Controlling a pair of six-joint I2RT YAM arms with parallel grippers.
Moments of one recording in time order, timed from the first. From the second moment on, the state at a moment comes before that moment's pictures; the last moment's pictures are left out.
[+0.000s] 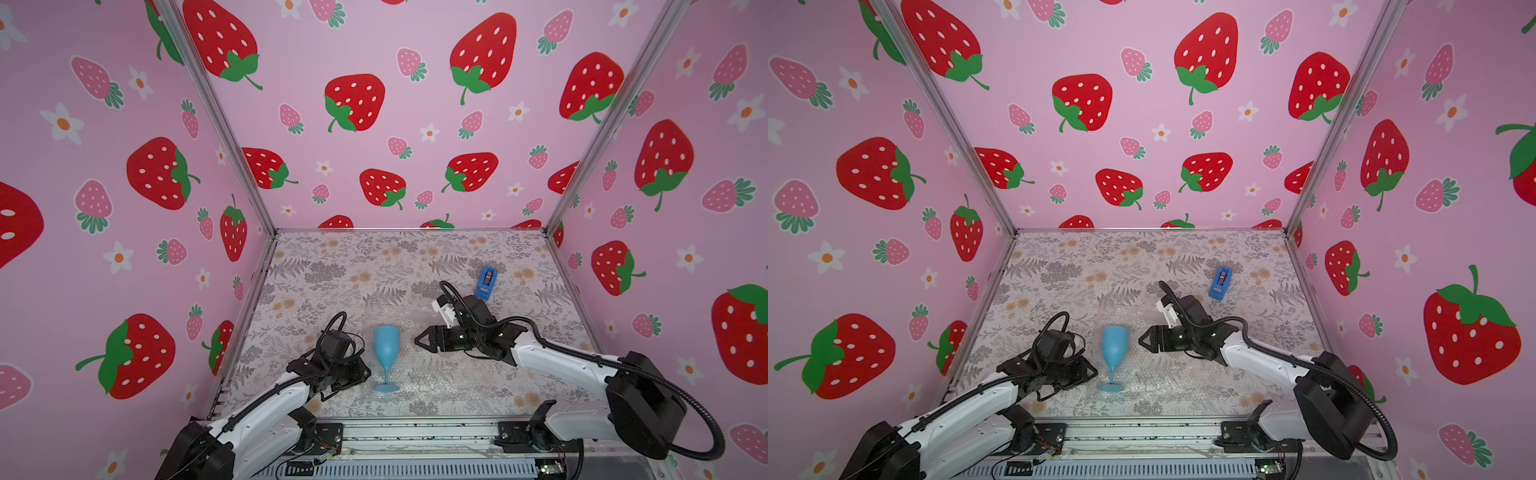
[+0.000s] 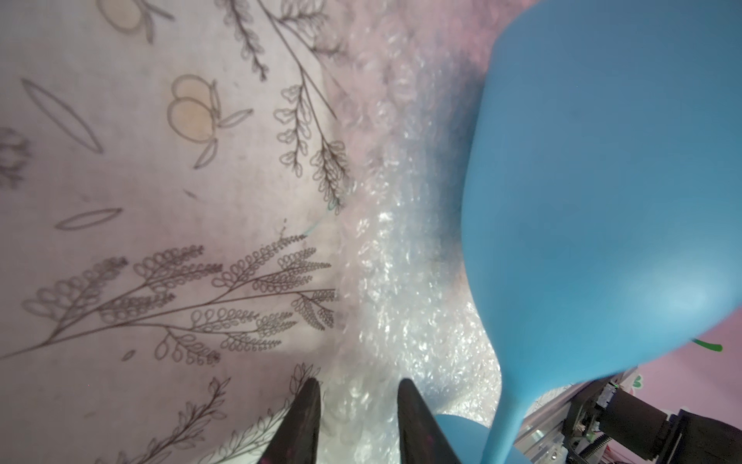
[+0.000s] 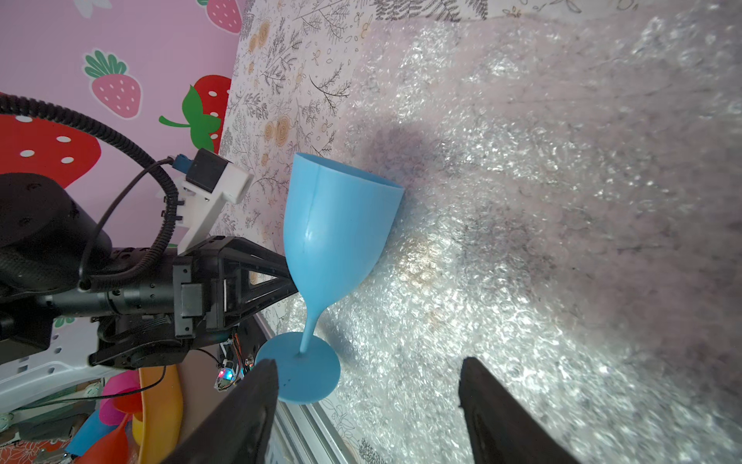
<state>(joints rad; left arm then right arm) -0.50 0.94 0.32 -0.43 0.32 -0.82 0.85 1.33 0.69 -0.10 -0.45 0.66</state>
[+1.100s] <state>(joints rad) -0.60 0.88 0.34 -0.29 0.37 -0.79 0.88 1.54 0.69 0.03 -0.41 0.75</state>
